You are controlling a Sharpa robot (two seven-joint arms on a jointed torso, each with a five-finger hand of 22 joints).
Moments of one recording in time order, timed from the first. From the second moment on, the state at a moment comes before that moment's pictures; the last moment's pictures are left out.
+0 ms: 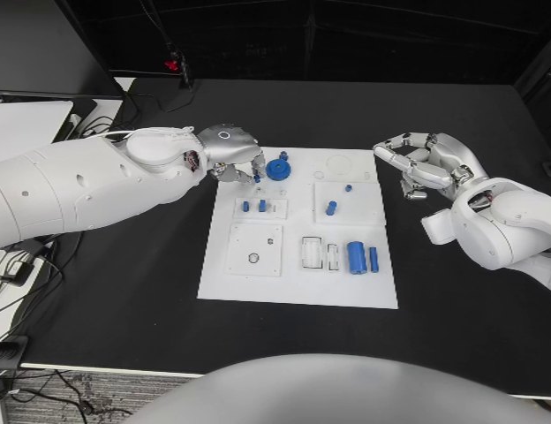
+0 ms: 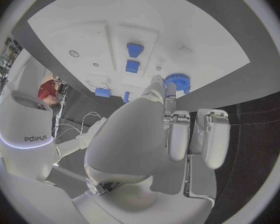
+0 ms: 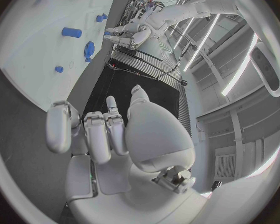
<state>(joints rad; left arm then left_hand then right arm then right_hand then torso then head) 1.36 -0.67 -0.24 1.23 -1.72 -0.30 0.25 1.71 -0.03 0.13 0.30 0.05 1.13 0.11 0.14 0.09 1.15 0.07 0.17 0.06 1.47 0.01 1.57 1.31 0.01 1.47 0.12 1.57 1.31 1.14 -1.04 -0.04 1.68 -0.50 -0.48 0.26 1.37 0.14 -0.24 0.29 0.32 0.56 0.17 0.60 0.13 1.47 0.13 1.57 1.31 1.46 0.06 1.57 1.31 0.05 1.39 0.17 1.37 1.31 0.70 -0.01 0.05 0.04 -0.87</state>
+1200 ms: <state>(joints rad) 1.35 -0.62 -0.24 1.18 -1.72 -0.24 0.24 1.70 -0.03 0.14 0.29 0.05 1.13 0.11 0.13 0.10 1.15 0.07 0.15 0.06 1.47 0.01 1.57 1.31 0.01 1.47 0.12 1.57 1.31 1.14 -1.04 -0.04 1.68 -0.50 -0.48 0.26 1.37 0.14 -0.24 0.29 0.32 0.56 0.17 0.60 0.12 1.47 0.13 1.57 1.31 1.46 0.06 1.57 1.31 0.05 1.39 0.17 1.37 1.31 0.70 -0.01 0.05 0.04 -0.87</state>
